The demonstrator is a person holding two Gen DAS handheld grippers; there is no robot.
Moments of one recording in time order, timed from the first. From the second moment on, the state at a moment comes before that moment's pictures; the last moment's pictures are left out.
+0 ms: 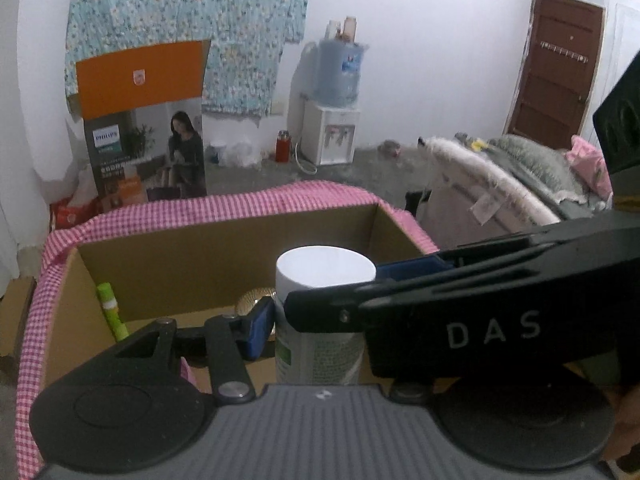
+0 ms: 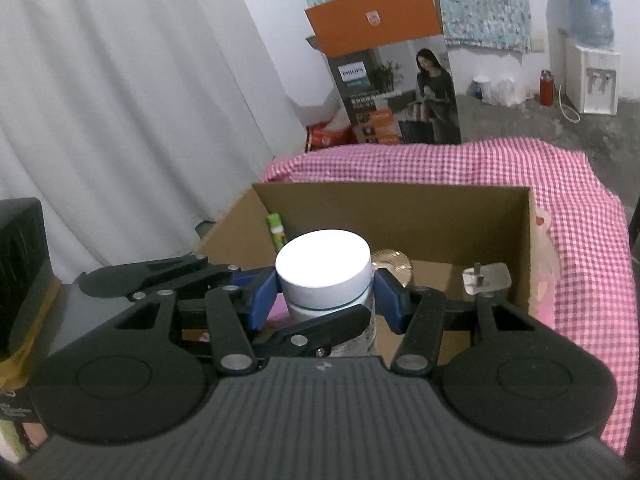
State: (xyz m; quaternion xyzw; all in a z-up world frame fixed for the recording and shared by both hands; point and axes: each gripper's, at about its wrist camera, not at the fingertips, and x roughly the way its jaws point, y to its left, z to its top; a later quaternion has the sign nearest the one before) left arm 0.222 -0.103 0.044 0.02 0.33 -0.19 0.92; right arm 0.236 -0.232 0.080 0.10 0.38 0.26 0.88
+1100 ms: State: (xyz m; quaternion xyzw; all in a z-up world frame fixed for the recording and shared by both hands) left arm 0.179 -0.100 0.069 0.04 0.30 -0.18 0.94; right arm 0.206 -0.246 0.097 0.12 0.29 0.23 0.92
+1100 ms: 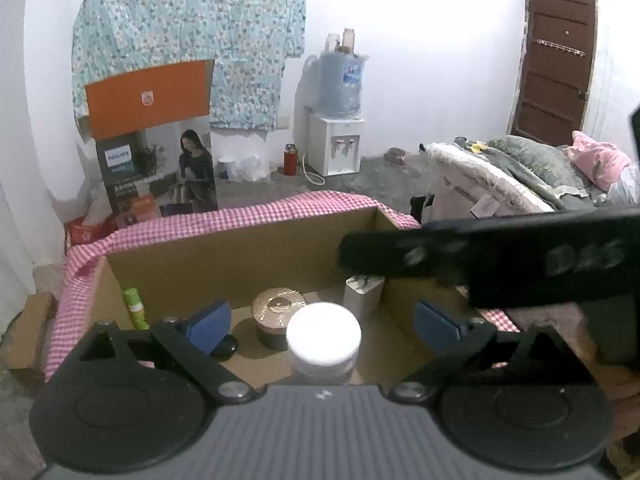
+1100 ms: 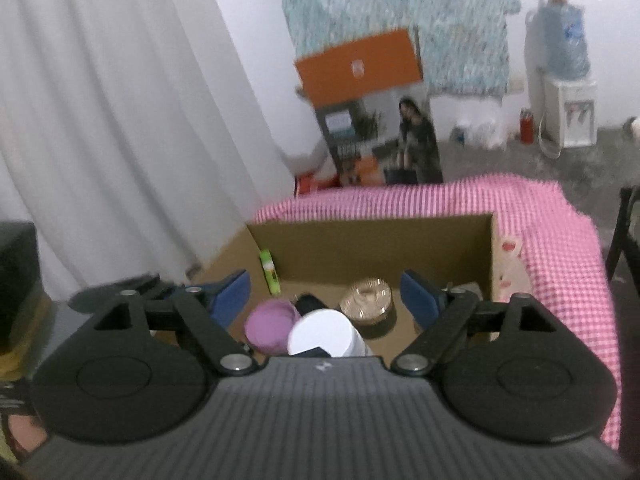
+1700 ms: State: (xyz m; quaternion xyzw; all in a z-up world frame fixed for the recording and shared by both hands) left arm 0.072 -0.039 0.098 0.05 0.27 -0.19 0.94; right arm 0.060 -0.258 0.121 0.21 0.21 0.24 0.92
